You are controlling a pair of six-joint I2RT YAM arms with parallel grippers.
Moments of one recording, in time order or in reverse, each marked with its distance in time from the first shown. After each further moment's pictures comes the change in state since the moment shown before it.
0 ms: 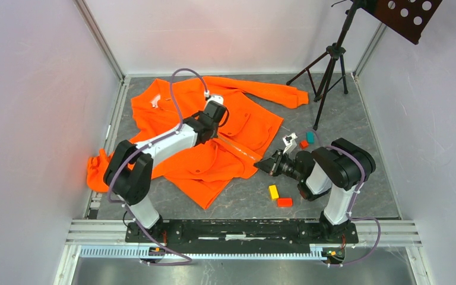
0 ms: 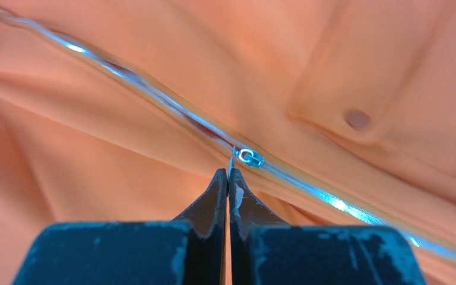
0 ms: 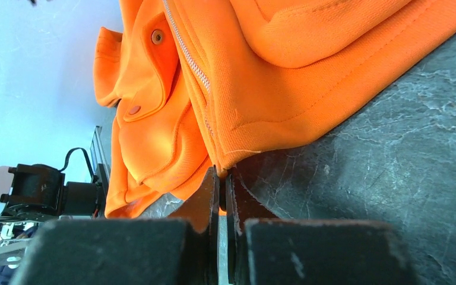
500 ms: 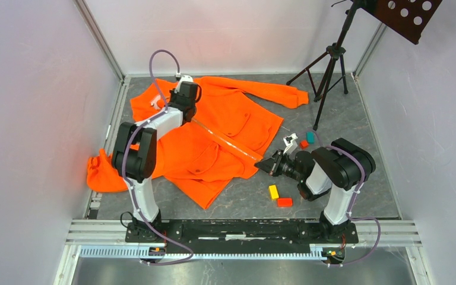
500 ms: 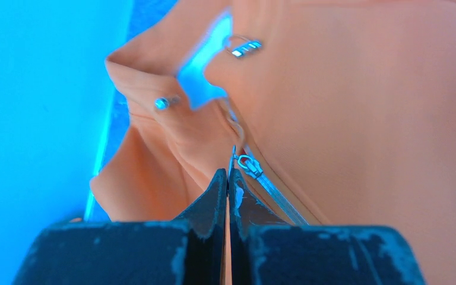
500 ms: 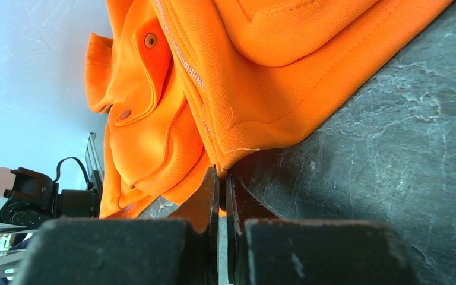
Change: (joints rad) left arm 0.315 0.220 0.156 0.230 -0.305 0.288; right arm 0.005 0.000 0.000 -0.023 0.035 0.014
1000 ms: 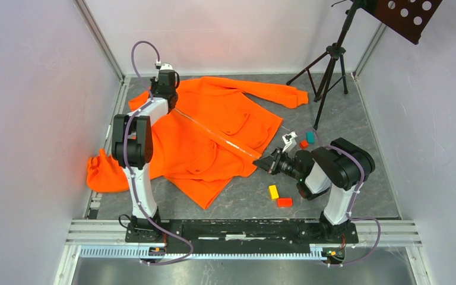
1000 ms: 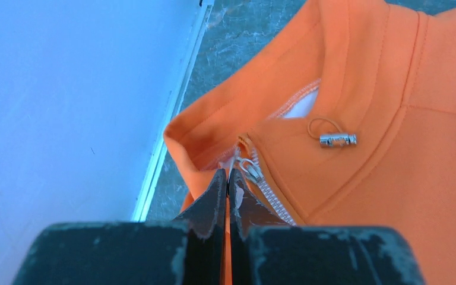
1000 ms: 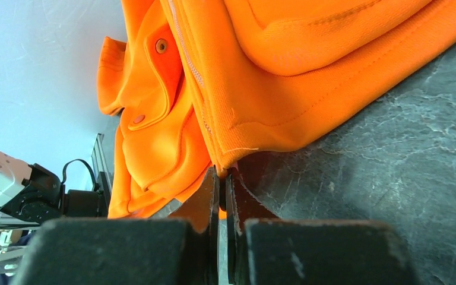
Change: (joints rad) left arm 0.227 0.164 0.177 0.155 0.029 0.191; right arm 0.004 0.002 0.016 0.035 -0.007 0.000
